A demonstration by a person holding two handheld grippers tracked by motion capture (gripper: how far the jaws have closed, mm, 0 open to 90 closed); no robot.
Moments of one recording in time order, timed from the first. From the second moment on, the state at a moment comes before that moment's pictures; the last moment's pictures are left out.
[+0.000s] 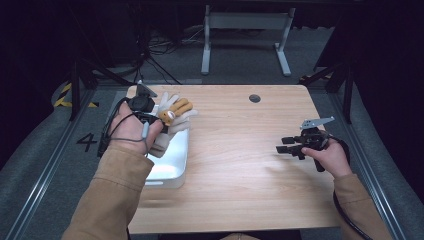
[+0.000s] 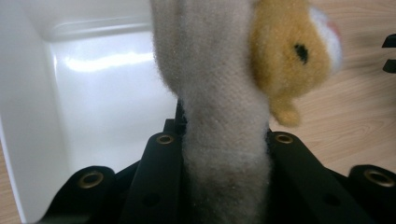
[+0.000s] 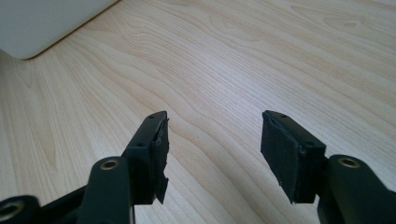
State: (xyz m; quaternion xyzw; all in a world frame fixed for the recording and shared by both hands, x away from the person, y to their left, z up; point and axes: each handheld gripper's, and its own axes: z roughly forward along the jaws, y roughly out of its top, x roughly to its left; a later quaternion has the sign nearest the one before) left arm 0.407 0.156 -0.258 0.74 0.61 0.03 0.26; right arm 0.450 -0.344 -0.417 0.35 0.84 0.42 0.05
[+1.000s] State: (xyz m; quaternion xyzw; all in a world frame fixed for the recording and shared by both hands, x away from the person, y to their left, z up) left arm 0.442 0.173 -0.282 0.69 0.69 0.00 0.22; right arm 0.440 -0.356 -0.421 0.37 0.83 0.41 0.05
